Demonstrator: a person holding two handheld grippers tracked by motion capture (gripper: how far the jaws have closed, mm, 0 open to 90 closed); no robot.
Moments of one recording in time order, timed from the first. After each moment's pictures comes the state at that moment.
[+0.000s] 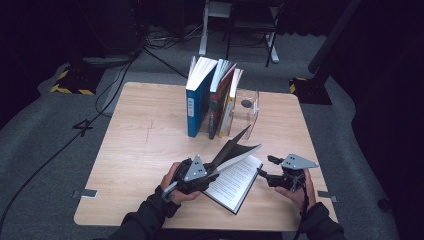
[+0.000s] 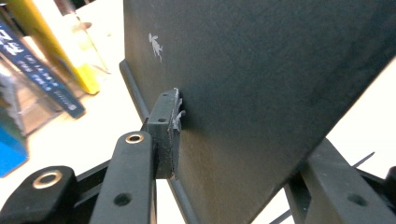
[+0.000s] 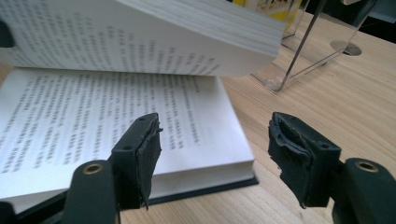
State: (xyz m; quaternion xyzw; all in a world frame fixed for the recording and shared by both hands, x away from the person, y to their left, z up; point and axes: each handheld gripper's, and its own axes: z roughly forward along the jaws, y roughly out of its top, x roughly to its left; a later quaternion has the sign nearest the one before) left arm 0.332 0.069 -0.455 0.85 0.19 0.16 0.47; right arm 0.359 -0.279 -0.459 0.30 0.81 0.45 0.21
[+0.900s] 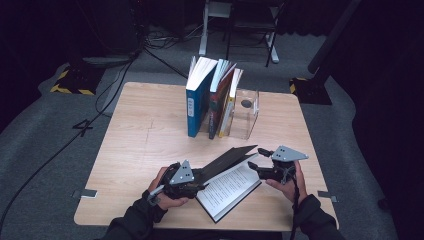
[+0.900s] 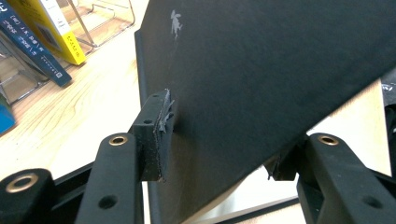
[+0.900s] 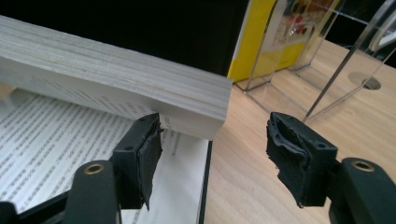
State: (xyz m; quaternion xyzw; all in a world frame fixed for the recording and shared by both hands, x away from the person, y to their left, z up) left arm 0.325 0.093 -0.461 0.86 0.18 0.14 0.46; right arm 0.377 -0.248 -0.445 0.28 0.81 0.47 0.22
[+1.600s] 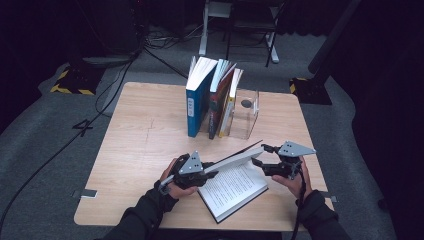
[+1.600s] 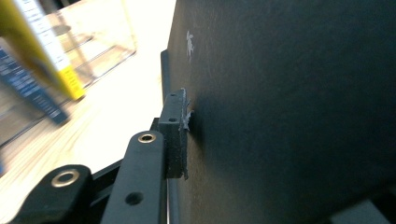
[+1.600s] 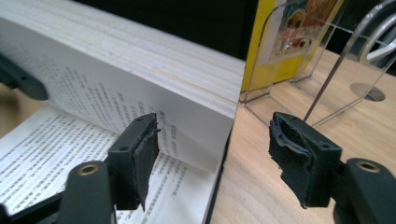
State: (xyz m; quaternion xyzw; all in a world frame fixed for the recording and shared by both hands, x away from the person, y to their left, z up) left arm 0.358 0.069 -0.461 0.84 0.16 0.11 0.51; right arm 0.387 -0.270 -0.440 0.26 0.81 0.49 0.18
